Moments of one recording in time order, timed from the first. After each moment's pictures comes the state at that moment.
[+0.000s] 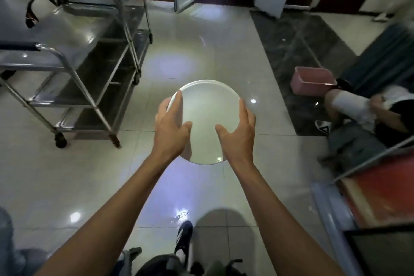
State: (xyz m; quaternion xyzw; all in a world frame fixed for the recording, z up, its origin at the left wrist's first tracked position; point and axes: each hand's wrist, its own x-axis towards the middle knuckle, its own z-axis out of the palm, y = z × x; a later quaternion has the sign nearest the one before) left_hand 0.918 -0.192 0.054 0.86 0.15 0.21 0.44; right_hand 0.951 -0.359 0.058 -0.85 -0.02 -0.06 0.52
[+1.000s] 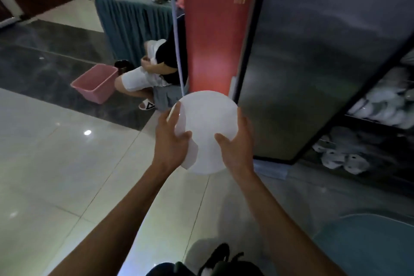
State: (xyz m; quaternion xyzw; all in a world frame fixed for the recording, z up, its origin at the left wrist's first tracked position) left_hand 1.055 -0.687 0.040 0.82 -0.36 -0.09 0.45; right_hand 0.908 -0.766 0.046 -0.68 0.47 -0.35 0.45
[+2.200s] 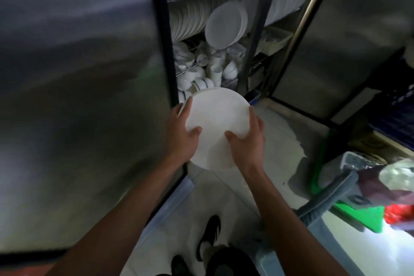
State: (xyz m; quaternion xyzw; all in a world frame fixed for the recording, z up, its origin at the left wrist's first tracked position) left_hand 0.728 -1.251 0.026 0.46 -0.75 -0.35 0.32; right_hand 0.592 -1.141 0.044 -0.30 0.79 -0.51 0.18
